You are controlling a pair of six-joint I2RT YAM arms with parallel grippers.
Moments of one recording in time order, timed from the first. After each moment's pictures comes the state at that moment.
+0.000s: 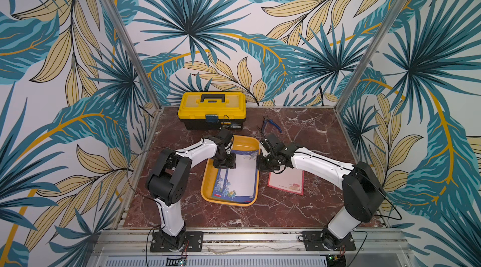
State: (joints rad) left arm -0.44 1.84 1.21 -0.70 0.26 -0.38; right arm 0.66 1.67 1.17 -0.60 -0.14 0.61
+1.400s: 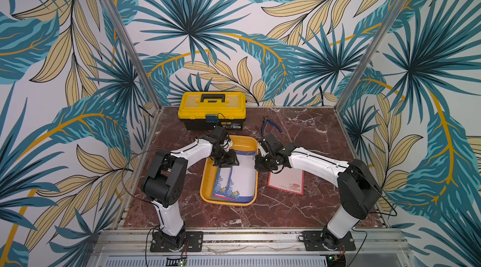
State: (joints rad) left arm -0.39 1.81 1.17 -0.61 0.50 -0.46; right arm 0.66 1.71 1.17 -0.55 -0.15 0.61
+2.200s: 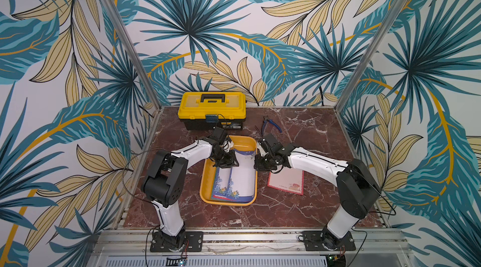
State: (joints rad) left arm -0.38 1.81 1.15 -0.58 0.53 -0.46; right arm 0.66 1.72 1.17 -0.54 -0.16 0.61
